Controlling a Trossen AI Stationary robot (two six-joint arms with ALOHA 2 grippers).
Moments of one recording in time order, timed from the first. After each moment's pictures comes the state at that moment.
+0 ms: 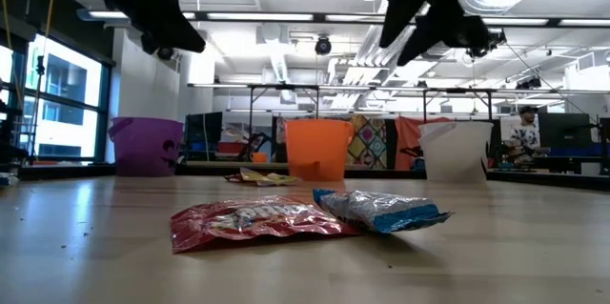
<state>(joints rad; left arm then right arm) 0.35 0.80 0.67 -0.40 0.04 -0.14 0.20 1.50 1.16 -0.67 0.13 1.16</state>
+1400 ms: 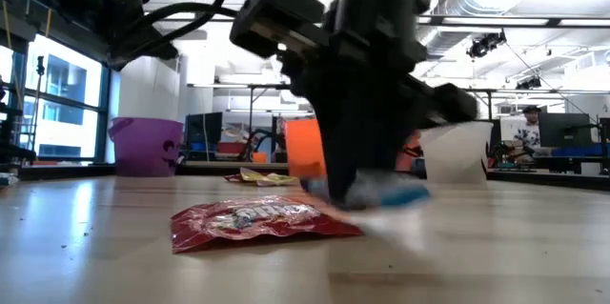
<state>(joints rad) 0.08 0.53 0.42 -0.31 -0.20 -0.37 0.32 2.17 1.65 -0.77 -0.14 1.34</state>
